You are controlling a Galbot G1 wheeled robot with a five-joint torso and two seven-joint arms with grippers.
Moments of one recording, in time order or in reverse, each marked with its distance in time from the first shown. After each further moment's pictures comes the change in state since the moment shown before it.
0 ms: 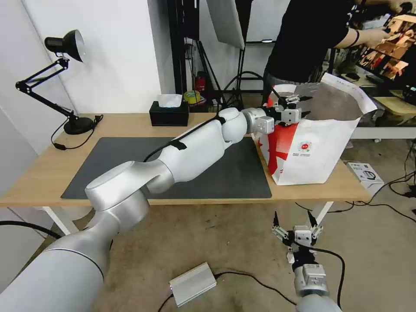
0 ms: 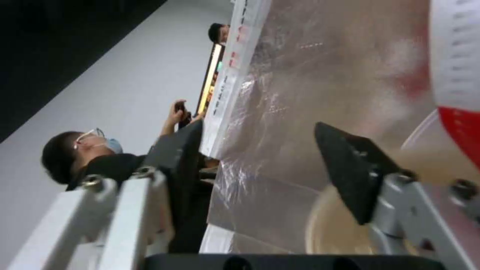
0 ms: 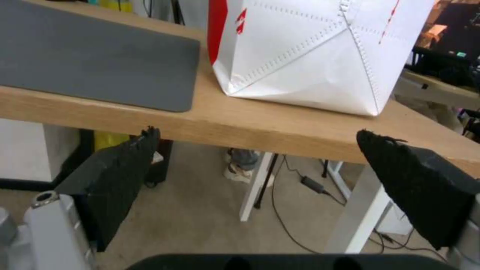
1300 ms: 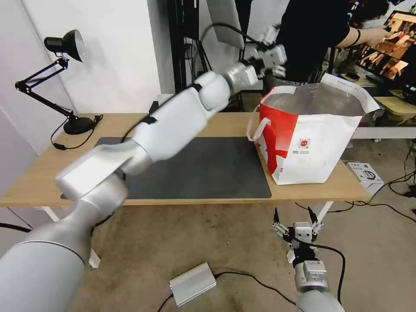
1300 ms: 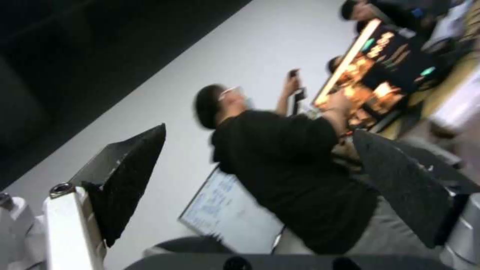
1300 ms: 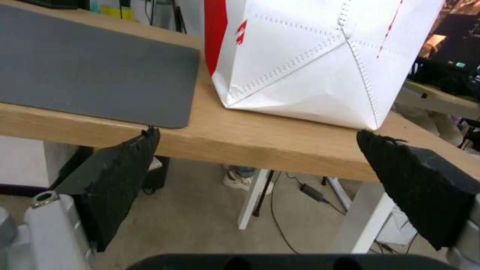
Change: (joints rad) left arm -0.118 0.162 -0.160 -0.112 -0.184 0.105 -0.126; right arm 0.023 -0.020 -0.002 0.002 0.007 -0.003 0.001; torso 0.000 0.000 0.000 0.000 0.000
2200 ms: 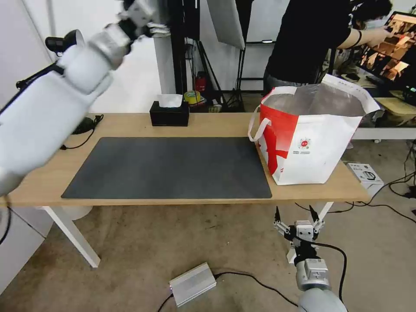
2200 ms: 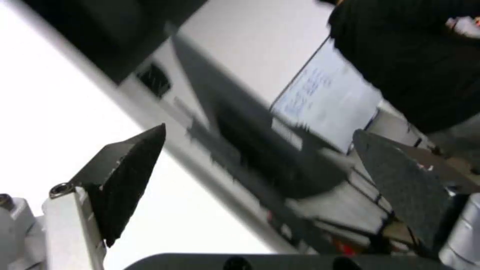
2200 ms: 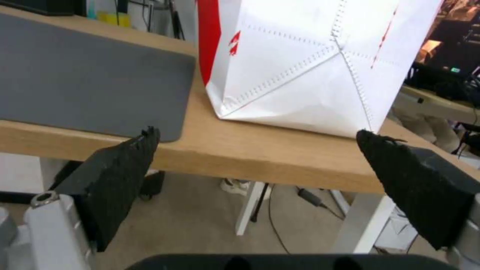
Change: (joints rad) left arm 0.250 0.717 -0.254 -0.536 -0.238 0.219 -0.024; right arm 0.016 -0.007 0.006 0.001 0.007 -0.001 0.001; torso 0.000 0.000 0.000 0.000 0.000
